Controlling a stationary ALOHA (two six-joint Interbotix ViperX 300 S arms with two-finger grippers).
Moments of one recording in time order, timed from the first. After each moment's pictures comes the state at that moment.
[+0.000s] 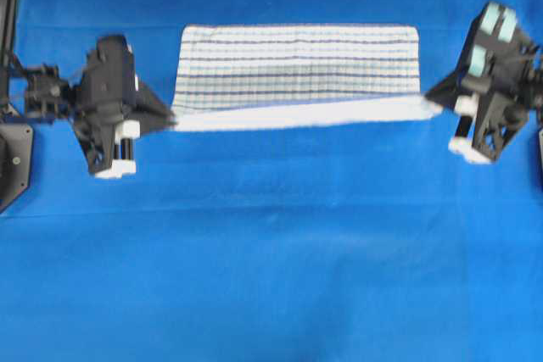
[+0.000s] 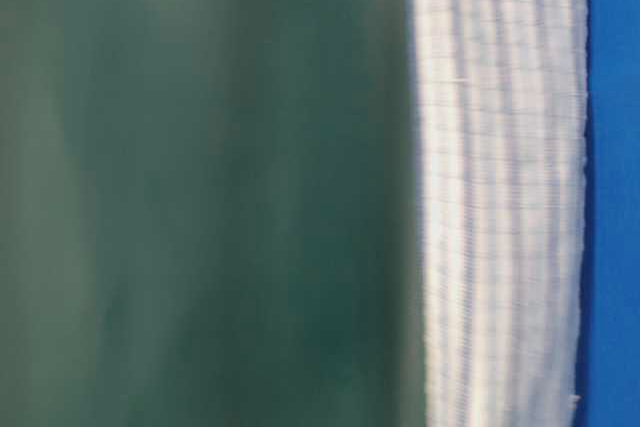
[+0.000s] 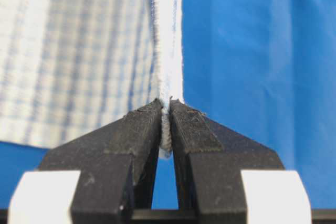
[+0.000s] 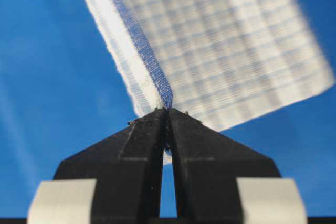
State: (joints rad) left arm 0.09 -0.42 1.08 -0.02 -0.05 0.03; right arm -0.04 -0.55 1.00 -0.44 0.48 0.67
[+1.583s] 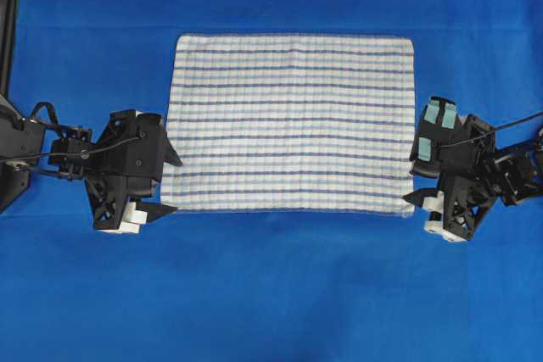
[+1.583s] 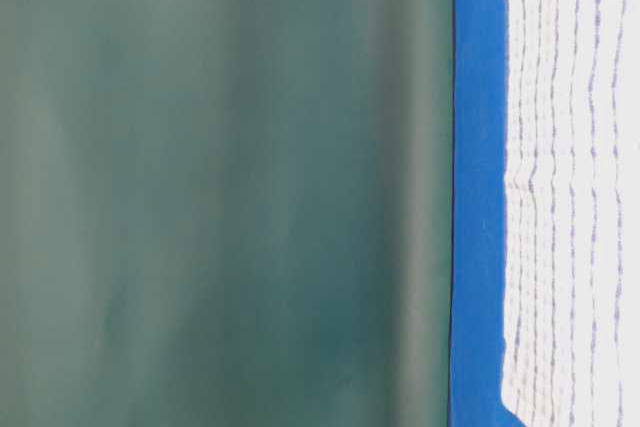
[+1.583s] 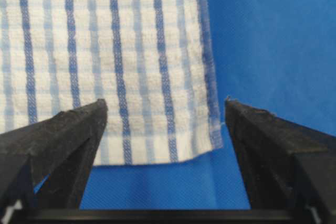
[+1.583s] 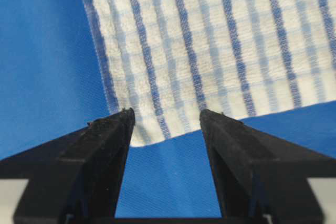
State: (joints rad) left arm -0.13 -0.26 1.04 -0.02 -0.04 -0.04; right arm 0.23 -0.29 0.97 -0.43 0.38 0.95
